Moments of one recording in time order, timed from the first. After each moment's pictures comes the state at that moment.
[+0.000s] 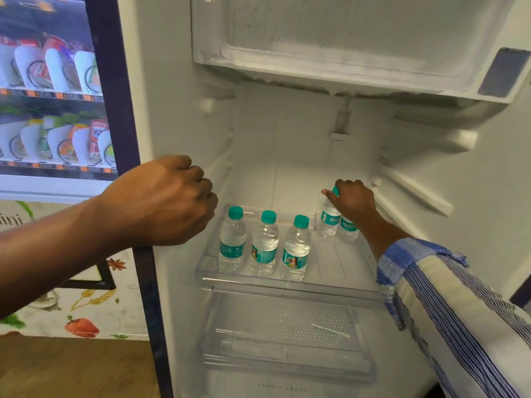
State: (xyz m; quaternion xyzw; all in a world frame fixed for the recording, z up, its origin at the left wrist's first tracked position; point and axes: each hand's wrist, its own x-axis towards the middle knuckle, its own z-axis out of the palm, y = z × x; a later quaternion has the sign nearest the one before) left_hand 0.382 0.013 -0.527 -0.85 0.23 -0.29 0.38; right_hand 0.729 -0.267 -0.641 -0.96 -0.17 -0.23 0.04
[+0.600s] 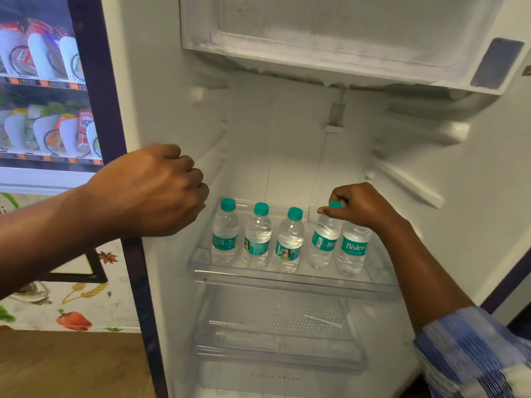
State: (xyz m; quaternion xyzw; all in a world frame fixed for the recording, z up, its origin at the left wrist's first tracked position) left_hand 0.383 0.016 -0.529 -0.85 0.23 -0.29 0.38; right_hand 0.636 -0.305 -0.608 -0.93 -0.31 -0.11 0.17
